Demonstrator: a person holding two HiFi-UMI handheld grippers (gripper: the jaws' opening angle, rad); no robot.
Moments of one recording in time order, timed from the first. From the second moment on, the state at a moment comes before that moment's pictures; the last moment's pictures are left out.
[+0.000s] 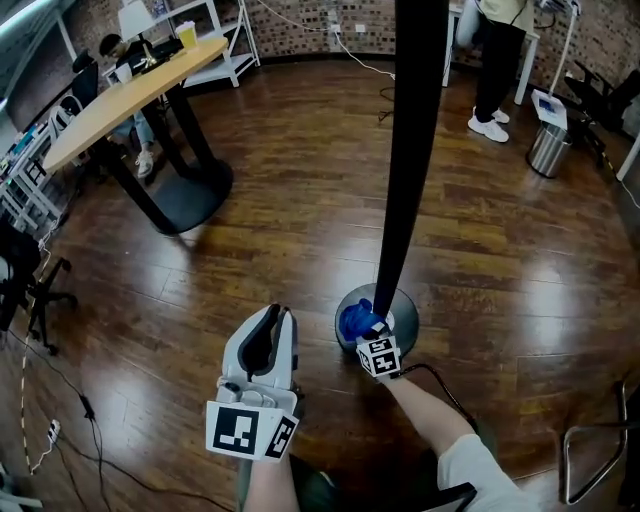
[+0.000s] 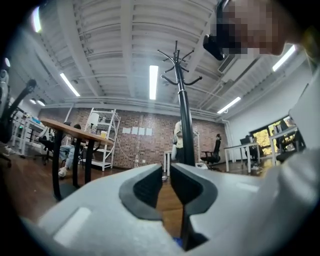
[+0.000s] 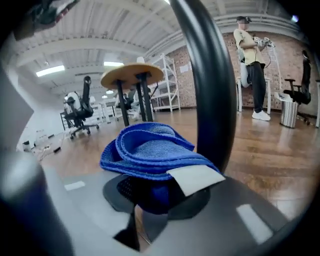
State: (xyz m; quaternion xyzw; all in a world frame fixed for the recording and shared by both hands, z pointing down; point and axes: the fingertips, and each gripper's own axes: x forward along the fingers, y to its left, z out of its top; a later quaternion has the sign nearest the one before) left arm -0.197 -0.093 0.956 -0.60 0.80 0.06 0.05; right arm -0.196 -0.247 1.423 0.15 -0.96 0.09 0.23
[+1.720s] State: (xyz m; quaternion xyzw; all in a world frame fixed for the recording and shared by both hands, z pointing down) left arm 0.048 0.035 0.313 -0.73 0.68 0.05 0.05; right arm 0.174 -0.045 0.309 0.19 -0.97 0.04 -0.11
